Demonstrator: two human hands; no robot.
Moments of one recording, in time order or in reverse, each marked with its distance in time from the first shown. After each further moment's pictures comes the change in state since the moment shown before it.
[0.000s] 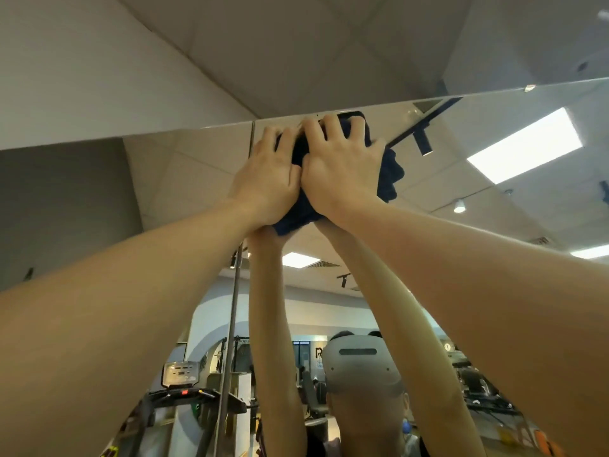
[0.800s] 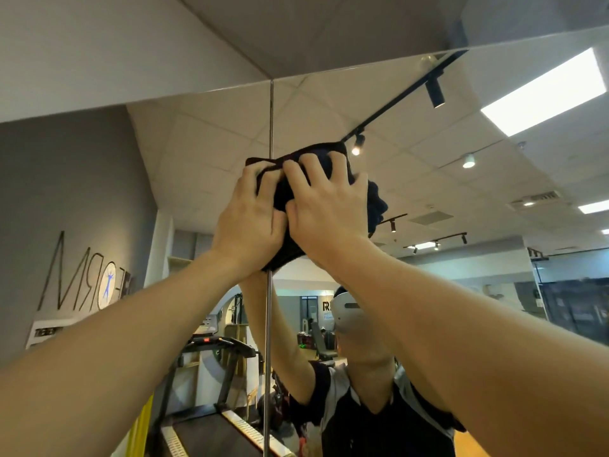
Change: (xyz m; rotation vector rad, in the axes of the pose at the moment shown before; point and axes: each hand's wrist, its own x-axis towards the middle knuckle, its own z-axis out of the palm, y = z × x) left_hand -0.135 -0.003 -0.033 0.012 -0.014 -0.035; right_hand -0.108 -0.053 -0.029 0.053 -0.095 -0.098
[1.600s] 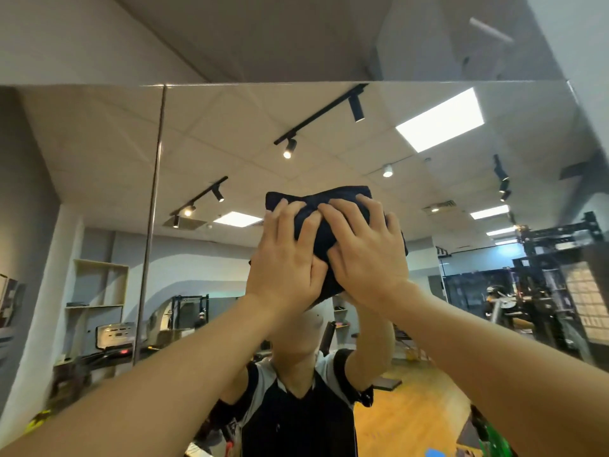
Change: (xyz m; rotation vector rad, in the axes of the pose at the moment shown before) left_hand -0.006 0.199 0.084 -0.129 -0.111 0.047; right_hand -0.093 0.196 -0.071 -0.103 -0.006 -0.070
